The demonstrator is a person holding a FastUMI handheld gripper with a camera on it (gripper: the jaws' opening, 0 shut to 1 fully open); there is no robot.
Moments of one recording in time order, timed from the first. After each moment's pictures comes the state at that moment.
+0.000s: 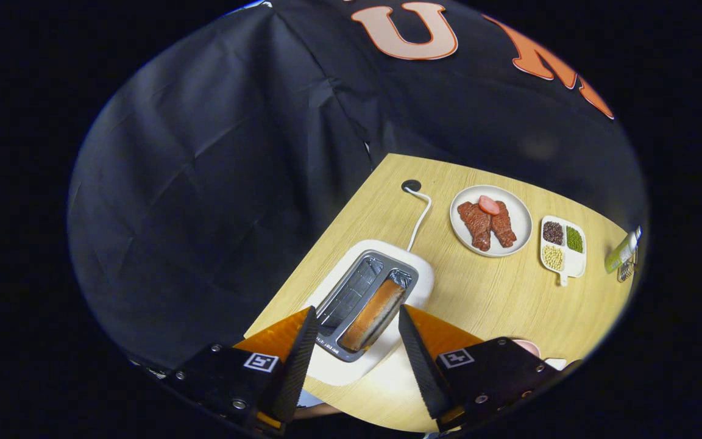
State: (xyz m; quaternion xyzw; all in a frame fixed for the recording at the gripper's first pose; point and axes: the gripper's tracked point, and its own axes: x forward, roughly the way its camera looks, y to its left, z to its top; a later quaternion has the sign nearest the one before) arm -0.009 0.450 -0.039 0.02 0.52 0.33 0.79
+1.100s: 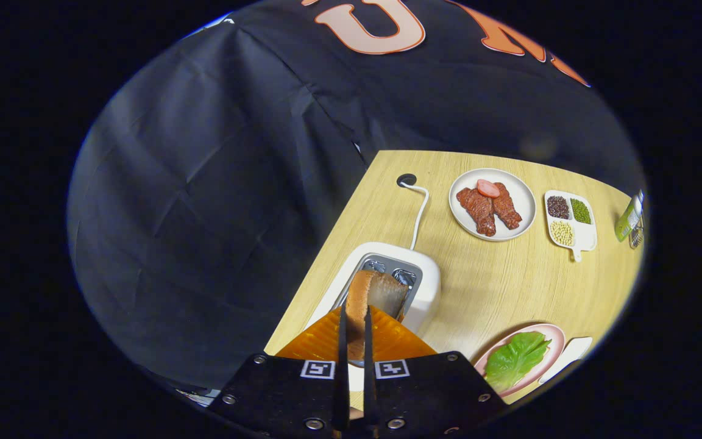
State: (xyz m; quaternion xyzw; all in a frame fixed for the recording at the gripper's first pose) arm -0.004 0.455 -0.018 0.10 0.52 0.32 0.79
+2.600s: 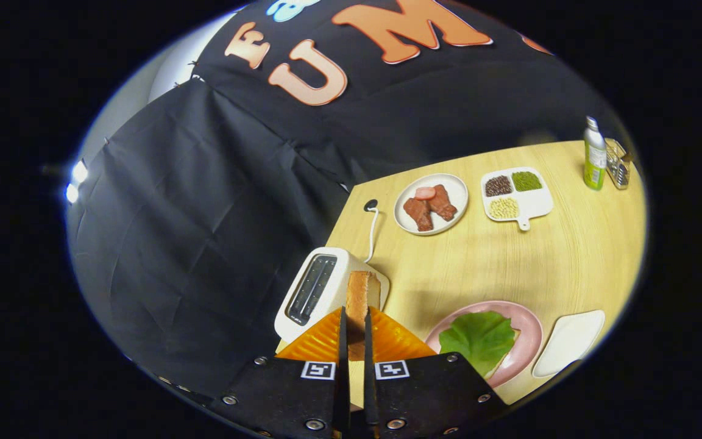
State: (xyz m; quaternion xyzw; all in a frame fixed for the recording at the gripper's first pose) arm -0.019 0.275 -0.033 0.24 0.47 0.30 0.80
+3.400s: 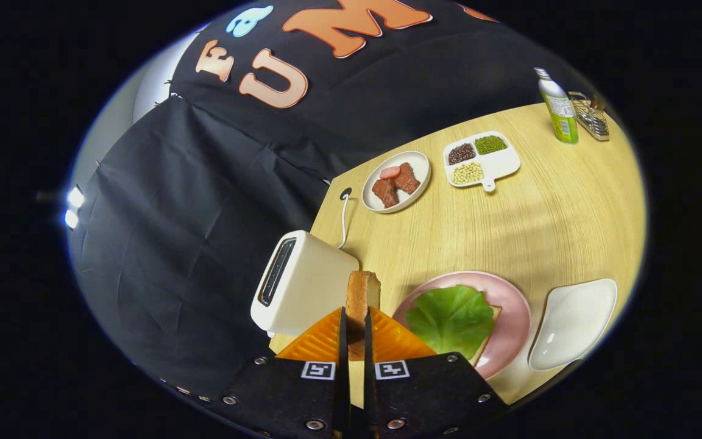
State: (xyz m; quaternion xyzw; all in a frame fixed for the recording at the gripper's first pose) arm -0.049 0.227 -0.098 0.28 0.48 0.28 0.78
